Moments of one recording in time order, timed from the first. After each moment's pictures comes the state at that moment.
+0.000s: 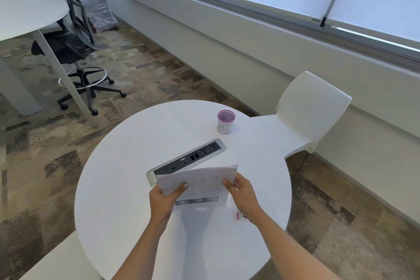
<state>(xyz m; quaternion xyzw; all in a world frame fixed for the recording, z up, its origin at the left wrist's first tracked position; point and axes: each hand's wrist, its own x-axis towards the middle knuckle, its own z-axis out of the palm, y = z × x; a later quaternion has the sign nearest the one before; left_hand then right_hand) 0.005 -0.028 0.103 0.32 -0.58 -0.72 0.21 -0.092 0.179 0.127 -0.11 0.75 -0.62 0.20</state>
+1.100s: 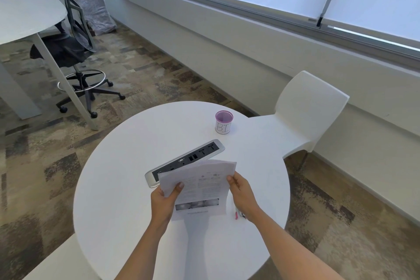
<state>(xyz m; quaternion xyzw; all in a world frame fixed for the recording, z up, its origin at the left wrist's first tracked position) 0.004 -0.020 0.102 0.32 -0.60 -0.71 0.20 -0.096 0.183 0.125 -0.12 0.75 -0.62 0.20</state>
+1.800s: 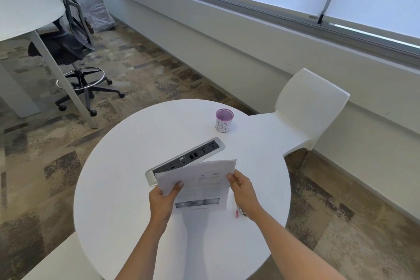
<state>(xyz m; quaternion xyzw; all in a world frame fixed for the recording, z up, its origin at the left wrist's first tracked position) 0.005 -0.023 0.101 0.33 -0.58 -0.71 0.21 -0.095 0.181 0.126 -0.11 0.74 -0.64 0.18</state>
